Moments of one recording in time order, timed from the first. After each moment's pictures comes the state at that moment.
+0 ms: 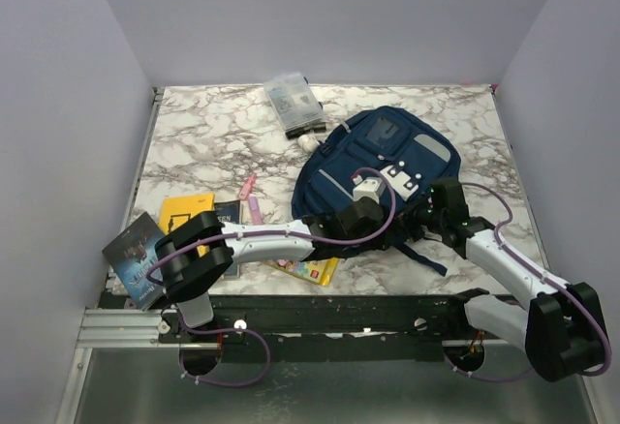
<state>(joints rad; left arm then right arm) -1.16 1.69 1.03 0.08 -0.15 -0.82 0.28 1.08 0.49 -0.21 -0.30 1.26</state>
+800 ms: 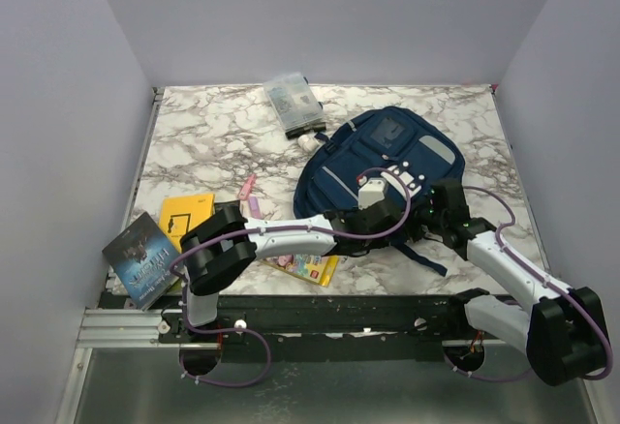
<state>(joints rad) -1.18 1.86 1.26 -0.21 -0.34 -0.92 0.28 1.05 0.49 -0.25 -0.27 1.36</state>
